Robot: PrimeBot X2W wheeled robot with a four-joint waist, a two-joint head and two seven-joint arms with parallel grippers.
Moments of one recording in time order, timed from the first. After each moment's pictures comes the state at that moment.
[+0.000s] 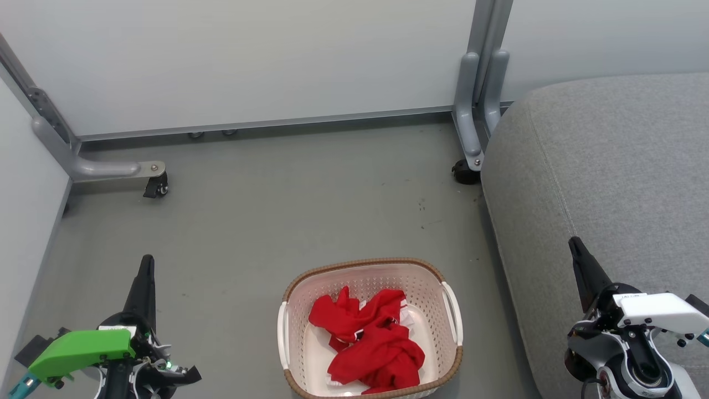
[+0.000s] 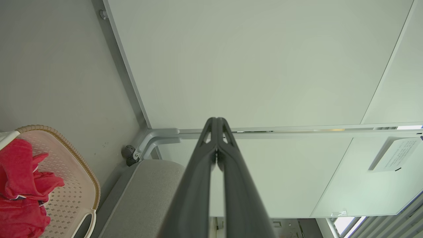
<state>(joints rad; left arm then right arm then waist) -0.10 0.05 0.11 0.25 -1.61 -0.13 0.11 -0.11 -0.05 -0.11 0.25 1.62 0.13 0.11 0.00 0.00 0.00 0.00</state>
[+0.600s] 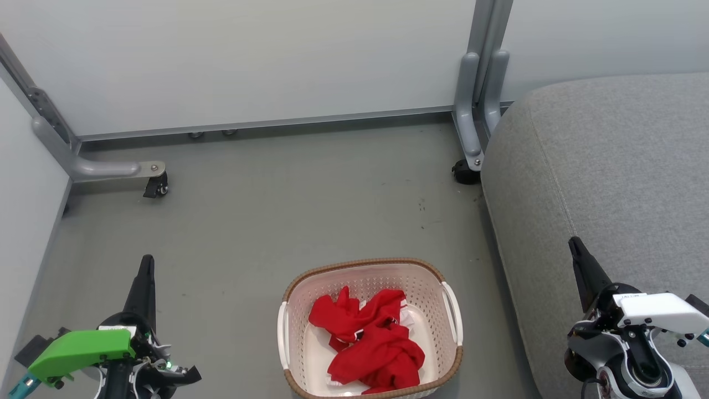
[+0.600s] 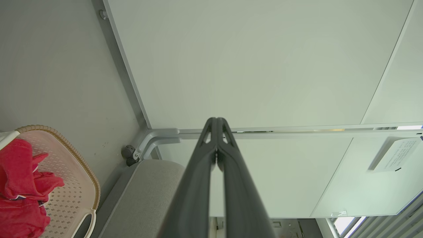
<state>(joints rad) -0.10 0.05 0.11 0.25 -1.61 -0.13 0.11 -0.11 -0.05 -0.11 0.25 1.62 0.13 0.11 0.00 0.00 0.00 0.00</state>
